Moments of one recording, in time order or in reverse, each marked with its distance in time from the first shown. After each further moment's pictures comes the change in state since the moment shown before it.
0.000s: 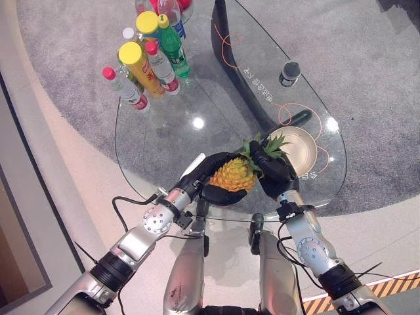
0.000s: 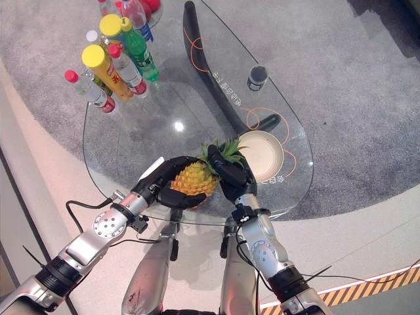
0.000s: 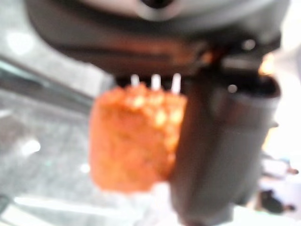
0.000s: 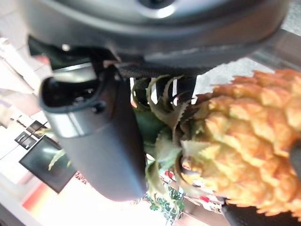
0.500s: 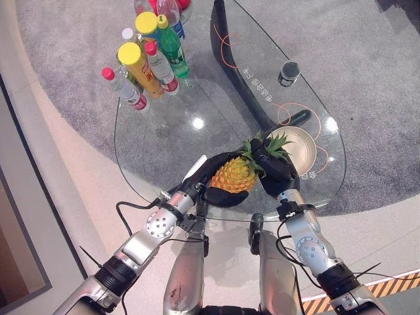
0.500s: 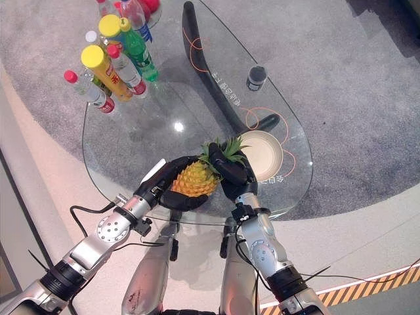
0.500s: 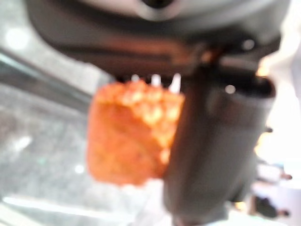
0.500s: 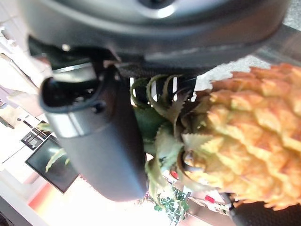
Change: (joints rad) left arm 0.019 -0.010 0.000 0.000 0.006 -0.019 0.024; right arm 0.000 0.015 -0.008 0.000 -0.019 0.002 0.000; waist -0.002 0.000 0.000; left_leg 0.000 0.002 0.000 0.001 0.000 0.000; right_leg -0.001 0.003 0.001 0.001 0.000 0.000
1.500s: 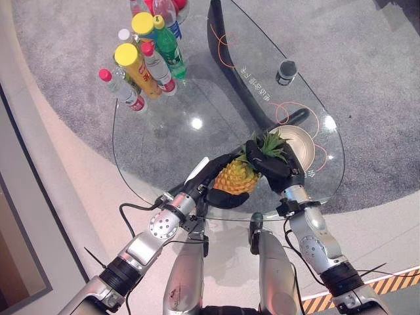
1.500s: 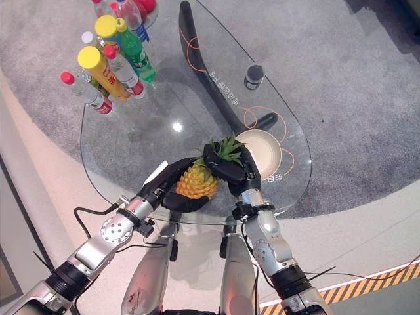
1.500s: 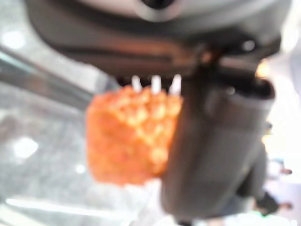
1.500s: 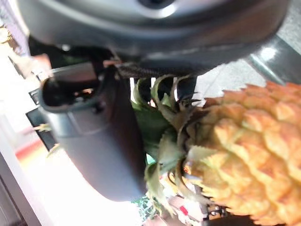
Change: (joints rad) left arm 0.009 -0.038 0.000 0.044 0.049 -0.032 0.001; right arm -0.003 -0.037 -0.060 -0.040 -0.340 0.010 -0.043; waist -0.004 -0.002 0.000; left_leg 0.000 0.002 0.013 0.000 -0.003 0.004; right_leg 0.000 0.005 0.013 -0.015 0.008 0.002
